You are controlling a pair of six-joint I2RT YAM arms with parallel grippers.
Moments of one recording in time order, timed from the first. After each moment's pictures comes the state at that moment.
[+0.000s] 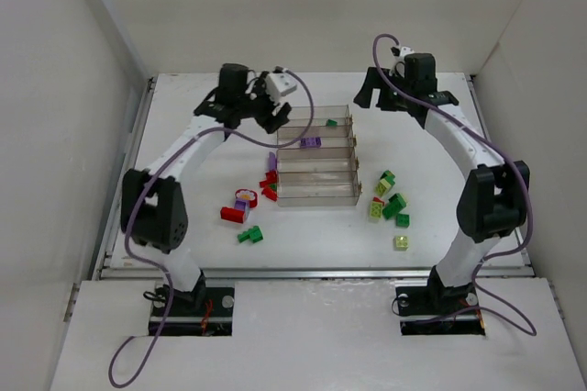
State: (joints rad) left arm -0.38 1.79 1.51 -0.30 0.54 0.56; right arm 0.17 1.77 1.54 -0.32 -0.25 0.28
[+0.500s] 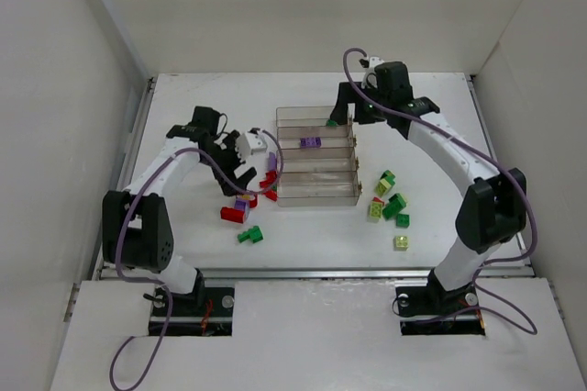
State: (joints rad) left arm -0.16 1.55 1.18 -0.81 0.51 0.94; right arm 0.35 1.71 1.51 -0.40 -0.21 0.26
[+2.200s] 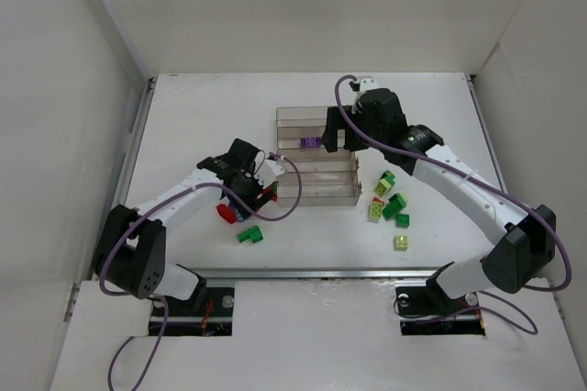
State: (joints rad) left arm -0.48 1.40 0.88 -0.64 0.06 0.47; right arm 0.60 1.43 1.32 -0.46 0.06 0.36
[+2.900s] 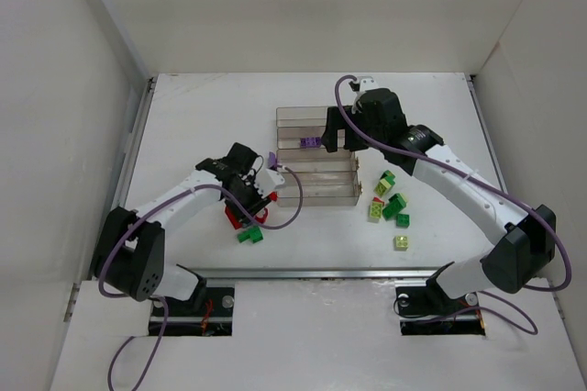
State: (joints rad) left arm -0.48 1.39 0.86 -0.77 0.19 0.53; right arm 0.60 1.43 1.33 -0.46 0.06 0.36
